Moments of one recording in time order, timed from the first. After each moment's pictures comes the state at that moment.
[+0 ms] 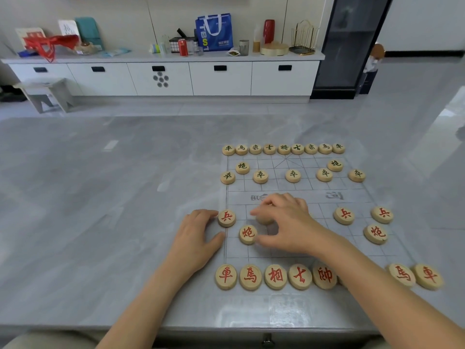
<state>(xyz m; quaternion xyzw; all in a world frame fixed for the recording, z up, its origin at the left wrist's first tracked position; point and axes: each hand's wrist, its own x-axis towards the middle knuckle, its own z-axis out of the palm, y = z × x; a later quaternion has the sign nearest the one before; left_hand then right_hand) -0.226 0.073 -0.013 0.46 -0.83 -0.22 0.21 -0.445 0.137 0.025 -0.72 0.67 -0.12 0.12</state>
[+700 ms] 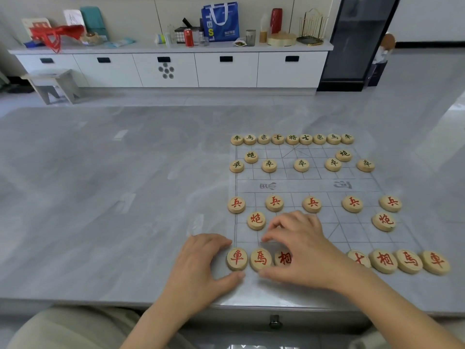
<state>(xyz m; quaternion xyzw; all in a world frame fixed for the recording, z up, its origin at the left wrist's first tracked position) -0.186 0.141 -0.020 0.41 -0.86 -0.23 0.22 -0.414 0.199 0.026 -0.74 0.64 -0.10 0.15</state>
